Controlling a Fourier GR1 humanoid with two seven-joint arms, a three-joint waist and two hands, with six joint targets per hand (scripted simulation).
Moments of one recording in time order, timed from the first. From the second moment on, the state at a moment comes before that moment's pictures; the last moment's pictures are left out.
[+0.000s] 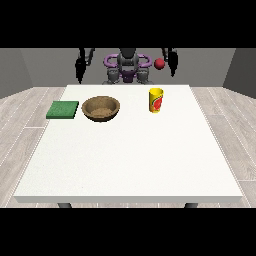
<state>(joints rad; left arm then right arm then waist) -0.04 0.07 0.01 -1.55 0.00 0.01 -0.01 0.02 -0.09 -0.02 -1.53 -0.01 -0.02 0.01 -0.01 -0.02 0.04</state>
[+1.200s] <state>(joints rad) -0.14 0.01 -0.02 -1.80 0.04 0.12 0.27 -0.03 -0.08 -0.04 -1.93 -0.13 -0.06 0.35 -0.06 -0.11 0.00</state>
